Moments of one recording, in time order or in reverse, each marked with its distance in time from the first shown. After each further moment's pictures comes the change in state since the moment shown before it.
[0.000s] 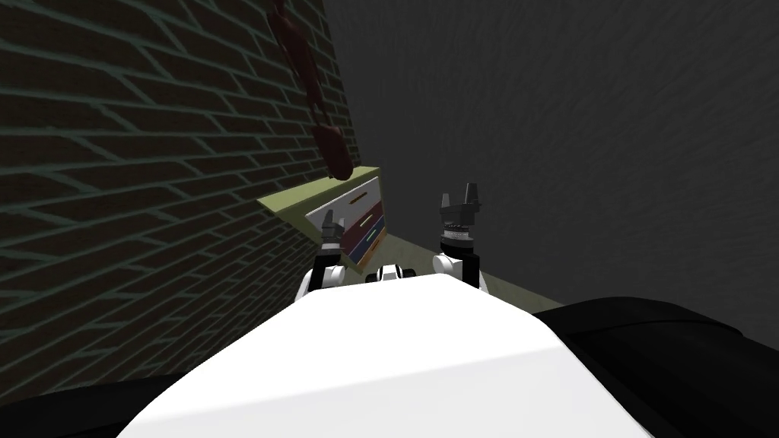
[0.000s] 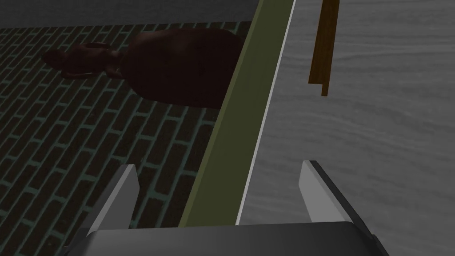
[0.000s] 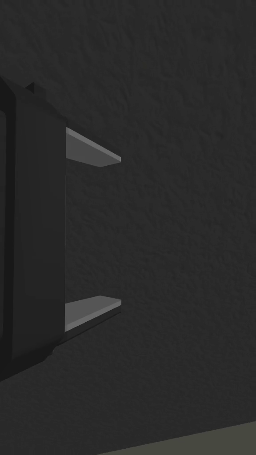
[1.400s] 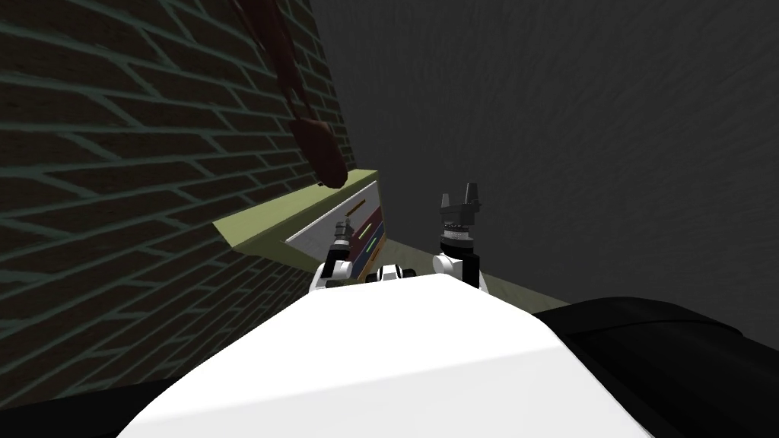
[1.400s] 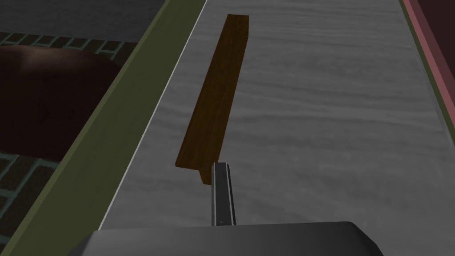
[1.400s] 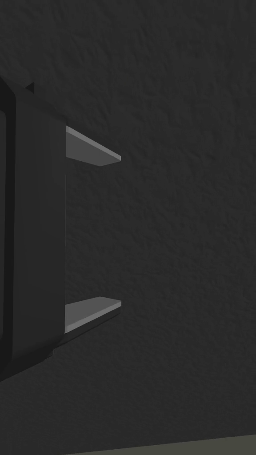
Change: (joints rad) left arm -0.087 -0.026 -0.040 0.134 0.025 0.128 0.033; right arm 0.000 0.000 0.000 0.000 0.000 0.000 0.000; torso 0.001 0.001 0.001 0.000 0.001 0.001
